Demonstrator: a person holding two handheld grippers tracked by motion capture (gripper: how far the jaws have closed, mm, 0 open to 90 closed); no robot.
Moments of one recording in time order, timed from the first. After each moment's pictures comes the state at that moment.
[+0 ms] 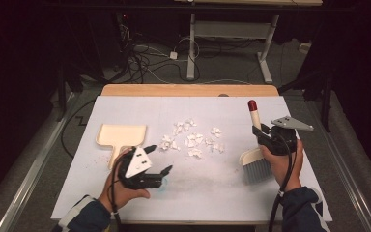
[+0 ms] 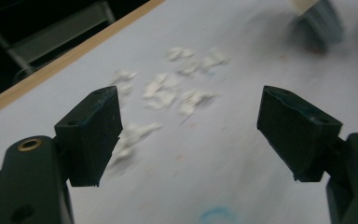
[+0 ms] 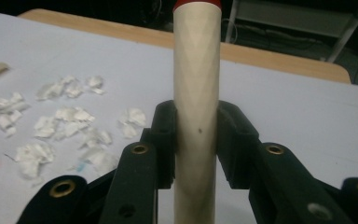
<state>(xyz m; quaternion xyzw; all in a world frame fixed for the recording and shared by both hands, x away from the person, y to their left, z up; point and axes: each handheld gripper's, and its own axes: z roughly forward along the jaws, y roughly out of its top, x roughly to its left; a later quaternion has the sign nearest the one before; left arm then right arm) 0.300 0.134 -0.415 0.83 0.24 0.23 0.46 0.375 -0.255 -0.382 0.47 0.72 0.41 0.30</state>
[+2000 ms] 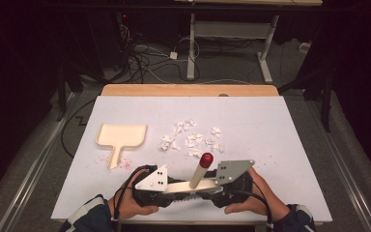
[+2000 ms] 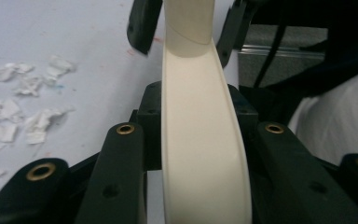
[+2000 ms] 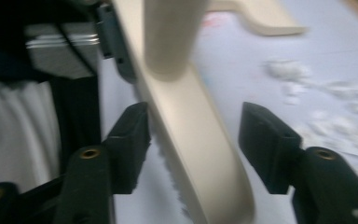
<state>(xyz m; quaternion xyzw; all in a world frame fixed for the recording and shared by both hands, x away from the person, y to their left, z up) 0.274 0.116 -0.411 0.89 0.04 0.04 0.45 0.285 -0.136 -0.396 0.06 0.91 0.39 0.09</state>
